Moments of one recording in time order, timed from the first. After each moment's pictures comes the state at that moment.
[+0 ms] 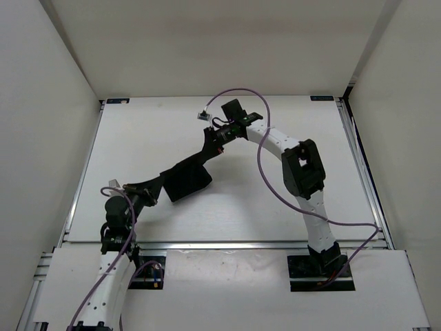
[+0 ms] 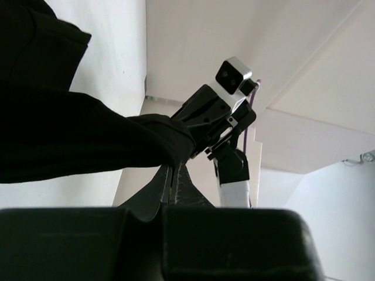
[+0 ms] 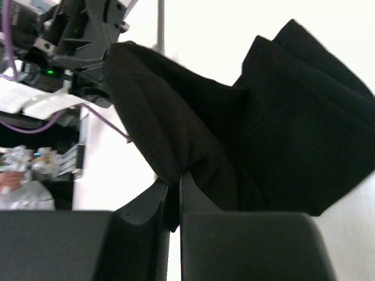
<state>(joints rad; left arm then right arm) -0.02 0.34 0.08 0.14 0.28 -1.70 0.59 2.26 1.90 -0.57 -1.21 0.02</state>
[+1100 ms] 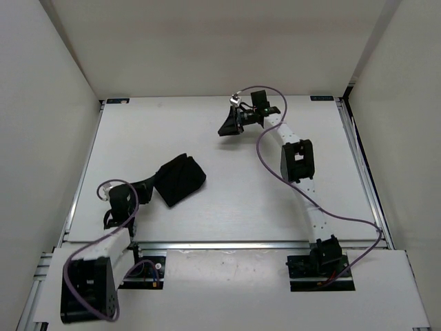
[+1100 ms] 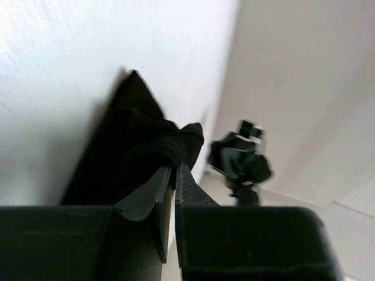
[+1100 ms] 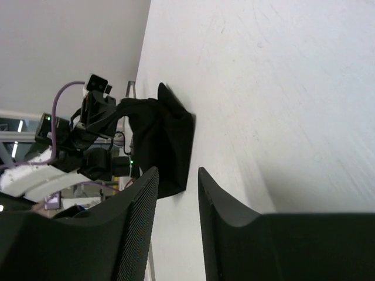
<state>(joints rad) 0.08 0.86 0.06 0.44 0.12 -1.56 0.33 2.84 2.56 -0.47 -1.27 0.51</state>
